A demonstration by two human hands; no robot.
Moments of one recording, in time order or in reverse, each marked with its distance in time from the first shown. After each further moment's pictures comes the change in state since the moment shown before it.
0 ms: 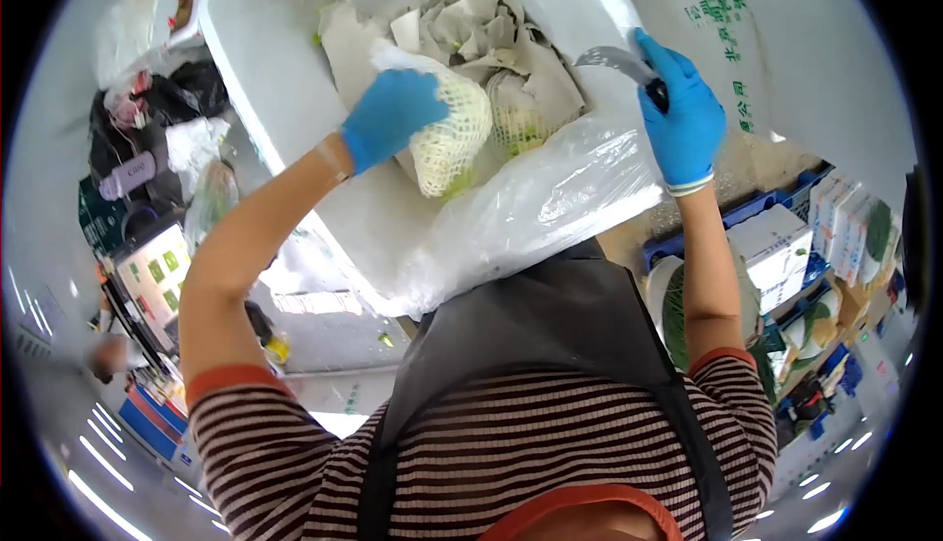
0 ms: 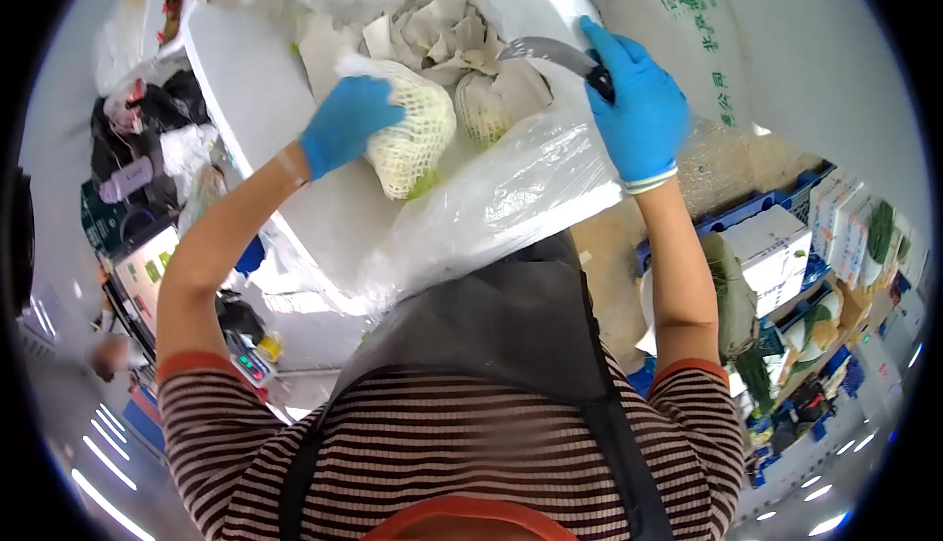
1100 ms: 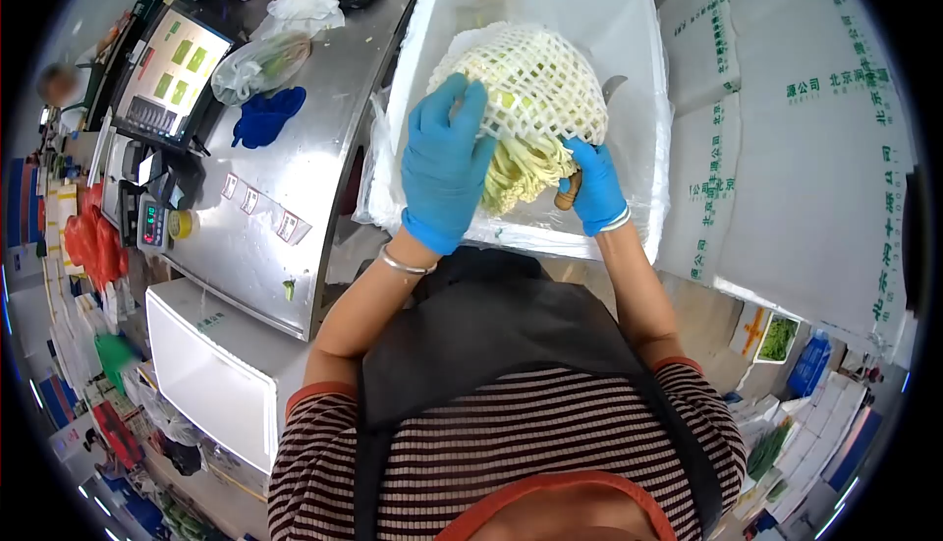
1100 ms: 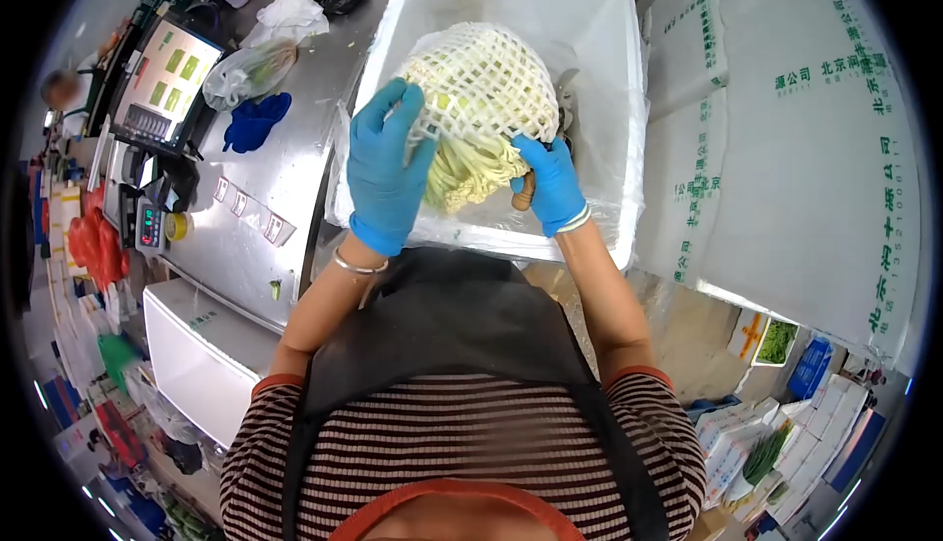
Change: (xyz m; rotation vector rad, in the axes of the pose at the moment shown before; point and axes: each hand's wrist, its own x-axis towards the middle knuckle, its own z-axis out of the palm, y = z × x) left_hand -0.021 0.247 -0.095 0.182 1.094 -1.085; right_hand -0.019 -0.114 0.036 1.430 -0.796 0.388
